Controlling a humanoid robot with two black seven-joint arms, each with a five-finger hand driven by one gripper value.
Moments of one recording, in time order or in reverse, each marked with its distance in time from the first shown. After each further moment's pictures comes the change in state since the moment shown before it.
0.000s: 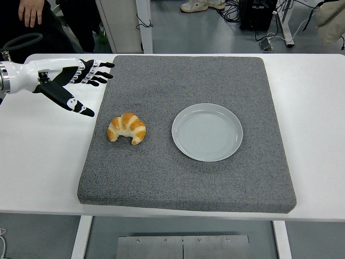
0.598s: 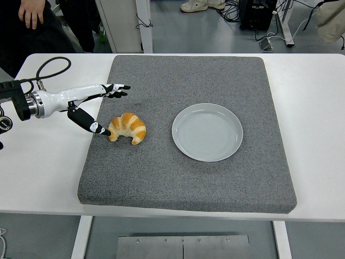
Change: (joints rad) left arm 0.208 -0.187 -0.021 0.117 0.325 0.275 -0.173; right arm -0.002 0.000 0.000 -0.001 0.000 0.000 0.000
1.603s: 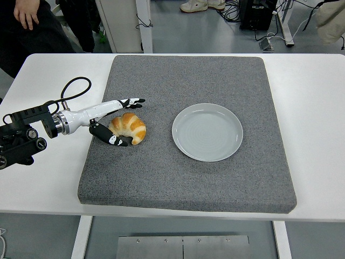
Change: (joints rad) left arm 0.103 -0.220 0.037 0.250 0.036 0.157 -0.167; right arm 0.002 0.000 0.000 0.000 0.000 0.000 0.000
